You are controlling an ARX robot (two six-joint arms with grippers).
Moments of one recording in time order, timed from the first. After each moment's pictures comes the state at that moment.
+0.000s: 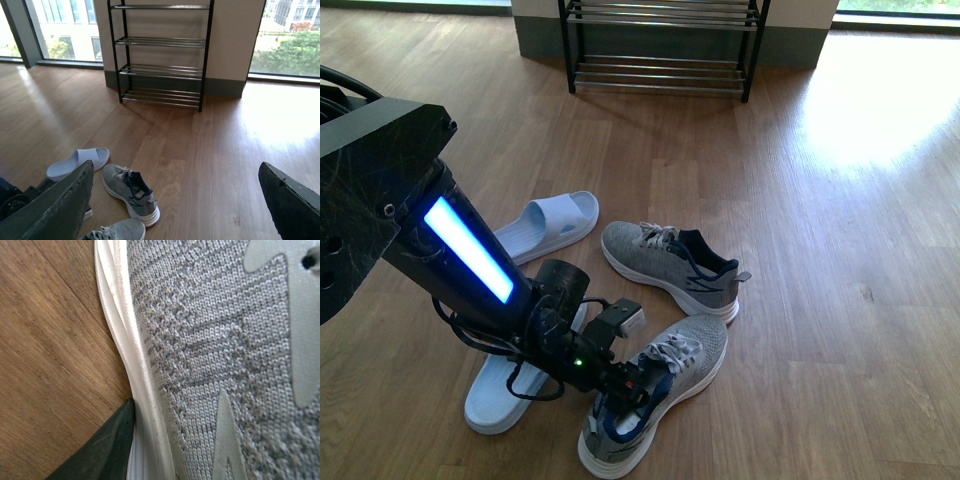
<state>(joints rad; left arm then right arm) -0.32 3.14 1.82 0.05 0.61 0.25 0.00 0.00 0.02 0.00 0.00 -0.01</state>
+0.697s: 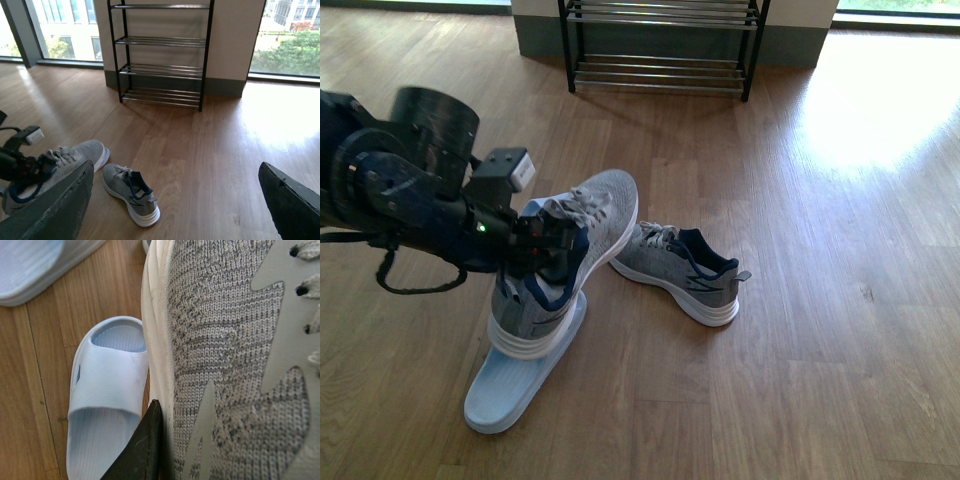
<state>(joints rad) -0.19 2.41 1.22 0.24 0.27 -0.07 0.00 0.00 0.02 0.00 0.00 -0.01</state>
